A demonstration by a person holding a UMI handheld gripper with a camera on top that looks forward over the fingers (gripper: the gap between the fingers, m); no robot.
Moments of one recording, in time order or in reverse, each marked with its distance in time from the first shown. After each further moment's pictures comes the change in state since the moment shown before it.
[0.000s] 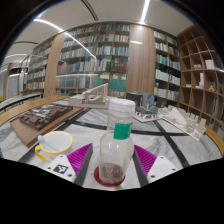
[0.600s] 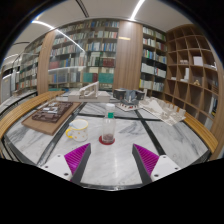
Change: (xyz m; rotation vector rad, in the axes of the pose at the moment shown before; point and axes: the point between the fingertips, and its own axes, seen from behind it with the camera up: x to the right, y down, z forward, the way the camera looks) arm -0.005 -0.008 -0.268 -0.119 0.127 0.047
